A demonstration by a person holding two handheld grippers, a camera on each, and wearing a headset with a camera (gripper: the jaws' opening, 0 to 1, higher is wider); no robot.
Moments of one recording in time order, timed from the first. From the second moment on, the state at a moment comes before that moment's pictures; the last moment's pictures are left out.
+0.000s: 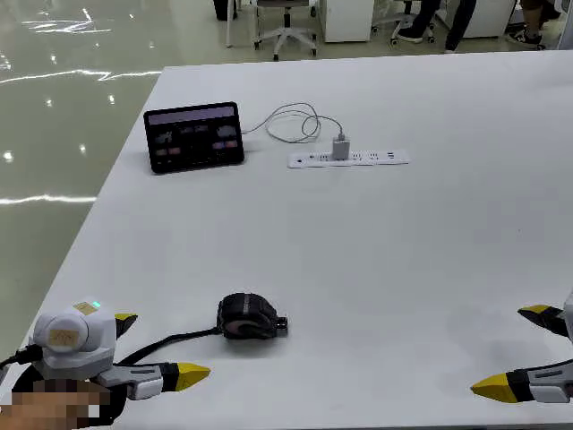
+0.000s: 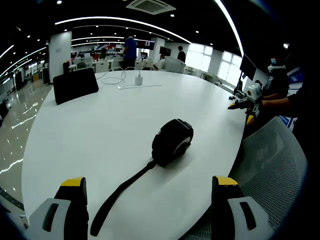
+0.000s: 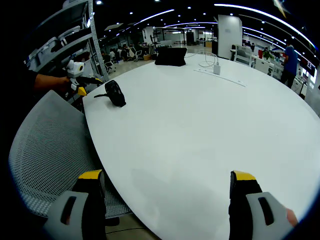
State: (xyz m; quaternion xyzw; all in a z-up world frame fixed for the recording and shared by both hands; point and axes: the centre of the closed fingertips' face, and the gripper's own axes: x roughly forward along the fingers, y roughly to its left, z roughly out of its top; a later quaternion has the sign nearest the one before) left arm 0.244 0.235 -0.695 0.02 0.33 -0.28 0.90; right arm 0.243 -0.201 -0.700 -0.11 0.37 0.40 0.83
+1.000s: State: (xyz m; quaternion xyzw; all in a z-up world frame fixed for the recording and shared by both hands) left arm 0.249 0.235 -0.705 0.03 0.34 -0.29 0.90; right arm 0.245 -0.195 -0.700 -0.13 0.36 0.40 0.83
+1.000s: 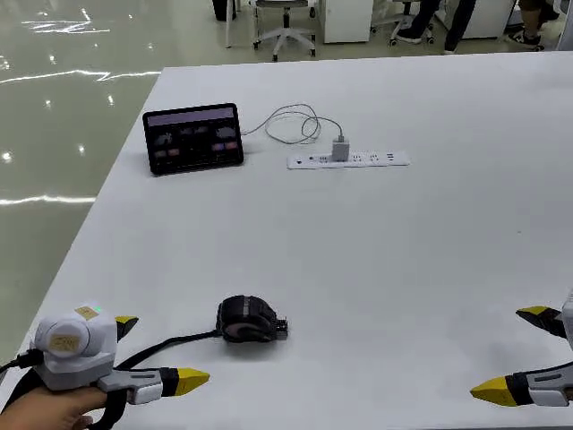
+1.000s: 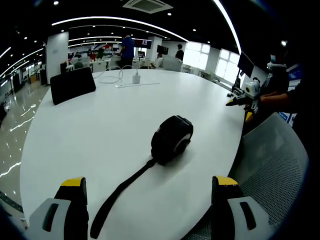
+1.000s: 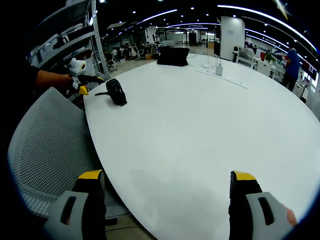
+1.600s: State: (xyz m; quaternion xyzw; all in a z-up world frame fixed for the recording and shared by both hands) left arm 0.273 0.207 -0.694 0.10 0.34 -0.35 0.87; right arm 0.256 -0.166 -0.705 -0.14 0.36 0.43 0.82
